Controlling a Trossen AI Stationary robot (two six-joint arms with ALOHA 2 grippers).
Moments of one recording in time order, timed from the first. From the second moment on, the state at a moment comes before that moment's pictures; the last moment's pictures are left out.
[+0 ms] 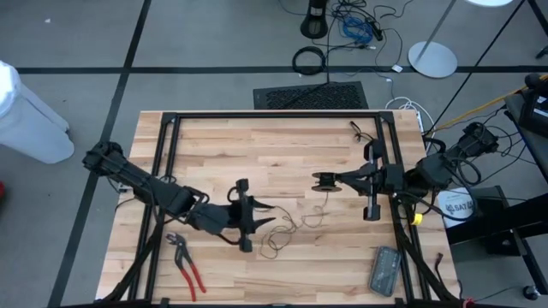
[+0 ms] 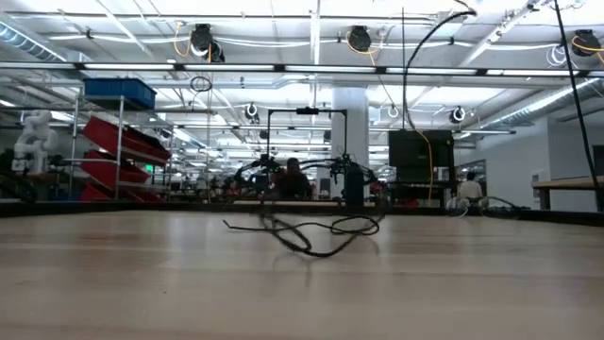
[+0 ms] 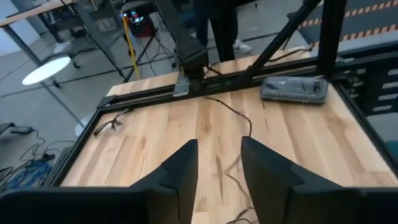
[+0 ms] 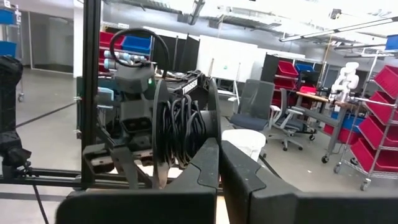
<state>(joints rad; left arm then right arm) -0.48 1.47 1.26 -0.16 -0.58 0.03 0.57 0.90 0.96 0.13 0.66 -0.21</state>
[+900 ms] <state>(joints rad) -0.46 1.56 1.26 0.13 -0.60 0.16 0.57 0.90 0.96 0.11 0.66 -0.19</state>
